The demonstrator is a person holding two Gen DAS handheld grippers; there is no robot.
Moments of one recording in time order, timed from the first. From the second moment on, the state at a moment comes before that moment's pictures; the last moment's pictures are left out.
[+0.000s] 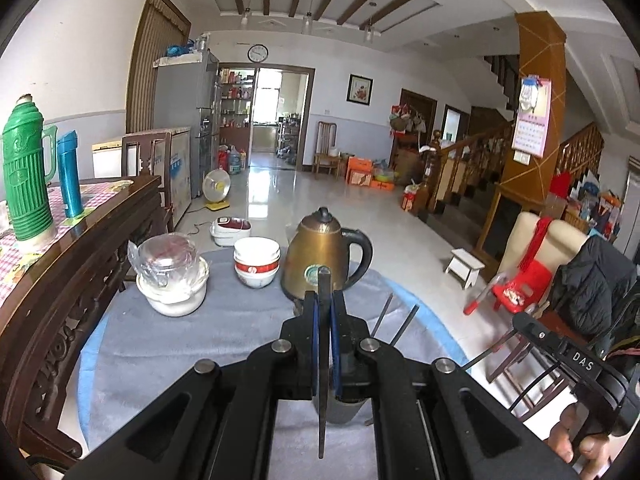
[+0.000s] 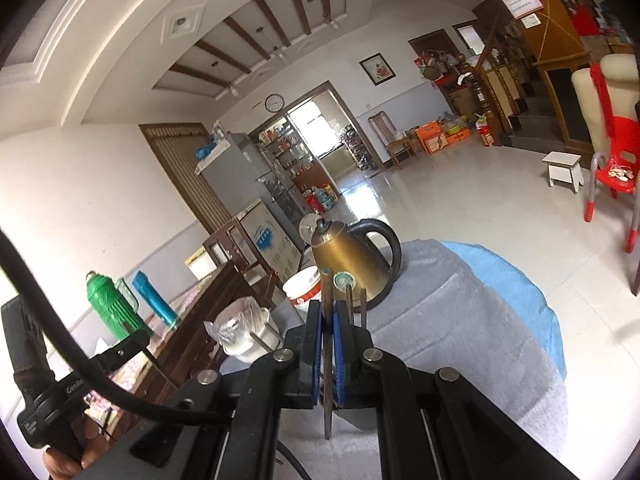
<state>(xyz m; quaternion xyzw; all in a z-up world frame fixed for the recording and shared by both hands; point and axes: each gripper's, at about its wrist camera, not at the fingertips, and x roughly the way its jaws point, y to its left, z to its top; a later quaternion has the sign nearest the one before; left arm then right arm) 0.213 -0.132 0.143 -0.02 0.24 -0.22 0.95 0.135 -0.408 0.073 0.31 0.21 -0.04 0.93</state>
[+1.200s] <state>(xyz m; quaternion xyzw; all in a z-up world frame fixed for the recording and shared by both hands) 0.262 -0.198 0.101 -0.02 0.18 -0.23 0.96 0.174 -0.405 0.049 0.30 0.20 -0.12 0.93</state>
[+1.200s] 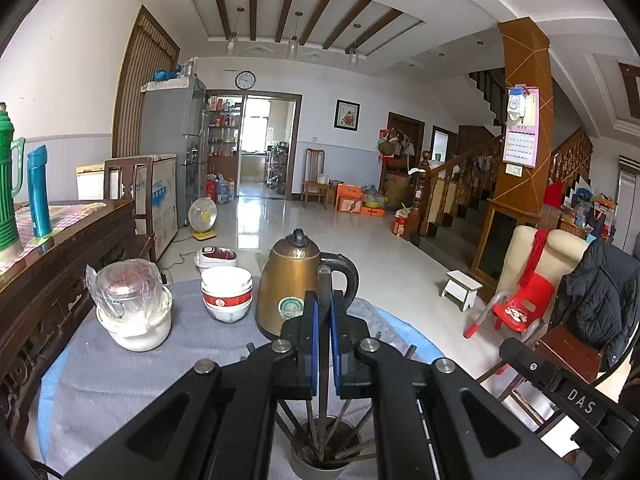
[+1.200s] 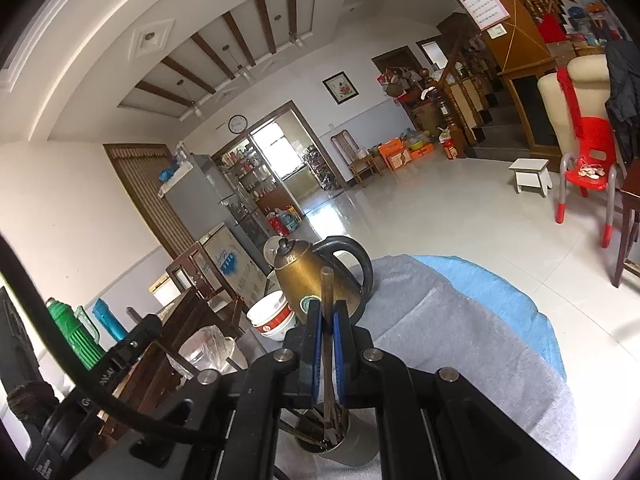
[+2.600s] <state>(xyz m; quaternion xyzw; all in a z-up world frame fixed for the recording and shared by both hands) 0.299 -0.194 0.046 -0.01 0.27 -0.22 0.94 0.210 -0.373 0.015 0.24 0.28 -0.11 0.92</state>
